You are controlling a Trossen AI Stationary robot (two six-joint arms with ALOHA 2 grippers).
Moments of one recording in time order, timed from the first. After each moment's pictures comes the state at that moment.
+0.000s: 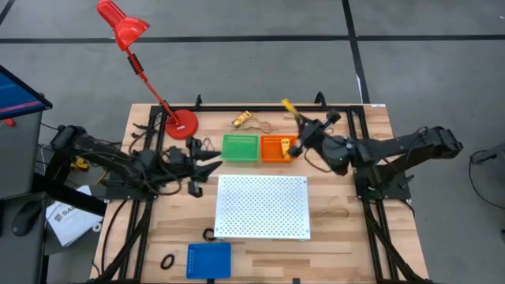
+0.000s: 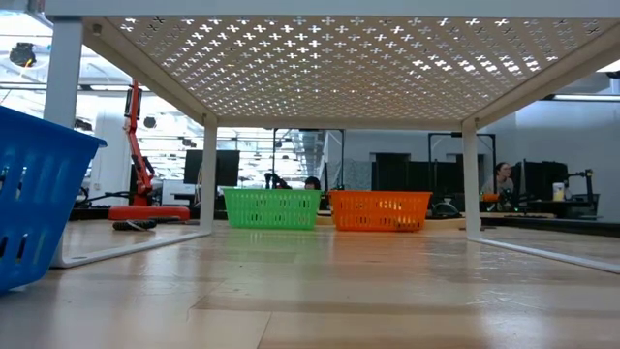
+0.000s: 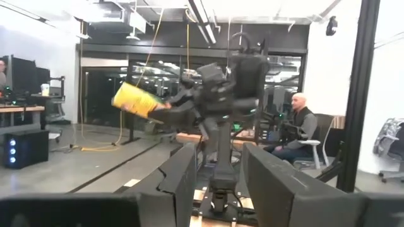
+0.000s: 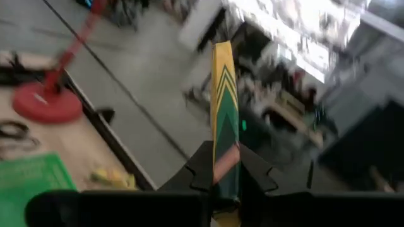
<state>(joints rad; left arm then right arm) -0.32 0.98 0.55 0.78 -0.52 0.07 0.17 1.20 1.07 -0.12 1.18 -0.29</state>
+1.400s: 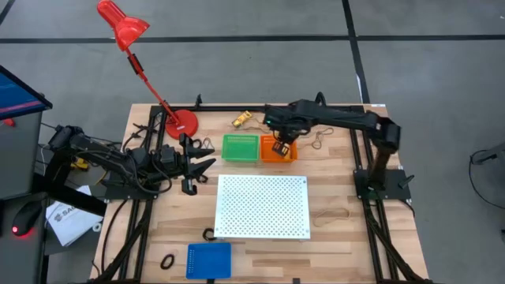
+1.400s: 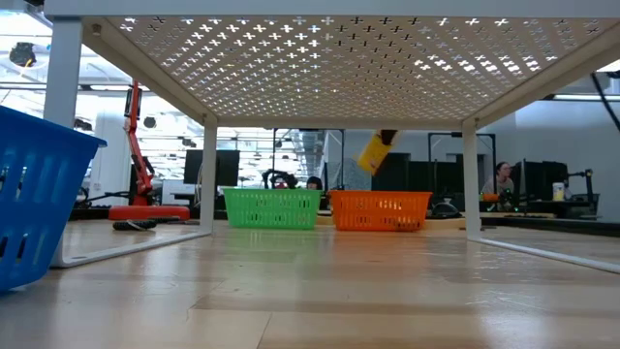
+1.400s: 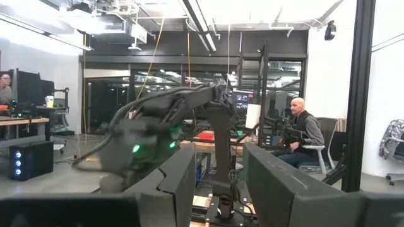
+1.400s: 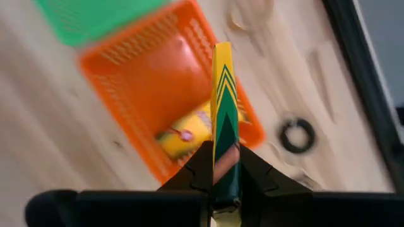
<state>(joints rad) -0.32 0.90 0.51 0.78 -0.52 0.12 -0.30 1.84 1.64 -1.22 0.23 0.18</state>
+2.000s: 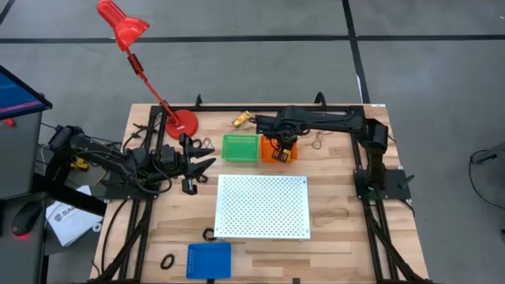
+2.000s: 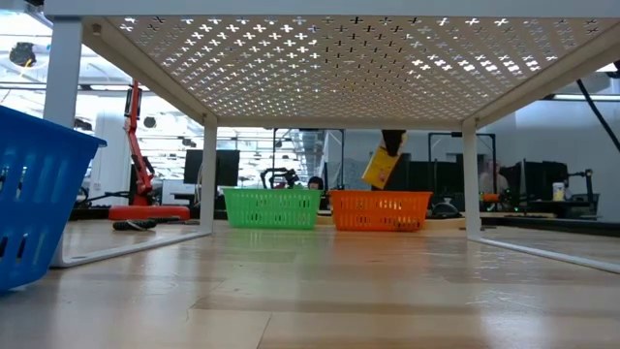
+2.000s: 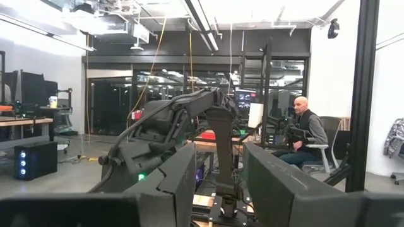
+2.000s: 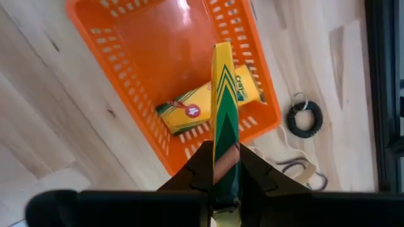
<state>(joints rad) -0.32 0.90 0.51 0.78 -0.53 0.13 -0.25 1.95 1.71 -1.33 0.24 0.15</state>
